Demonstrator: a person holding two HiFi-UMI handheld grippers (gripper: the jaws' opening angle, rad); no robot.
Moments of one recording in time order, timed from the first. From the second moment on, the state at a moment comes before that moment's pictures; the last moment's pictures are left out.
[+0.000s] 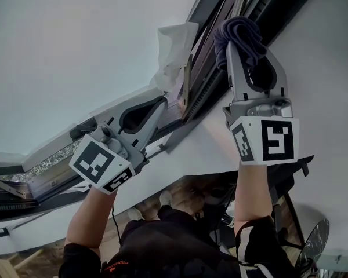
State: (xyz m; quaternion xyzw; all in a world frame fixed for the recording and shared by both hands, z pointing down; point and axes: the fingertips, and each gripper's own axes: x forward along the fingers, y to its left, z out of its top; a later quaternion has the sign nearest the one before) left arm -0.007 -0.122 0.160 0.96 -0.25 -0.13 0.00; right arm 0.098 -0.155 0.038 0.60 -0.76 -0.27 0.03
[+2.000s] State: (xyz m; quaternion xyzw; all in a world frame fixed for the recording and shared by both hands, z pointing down) left arm -0.013 -0.110 0.285 0.96 -0.25 -0.08 0.11; right arm 0.095 -0.170 0.230 0.60 -0.73 -0.24 0.22
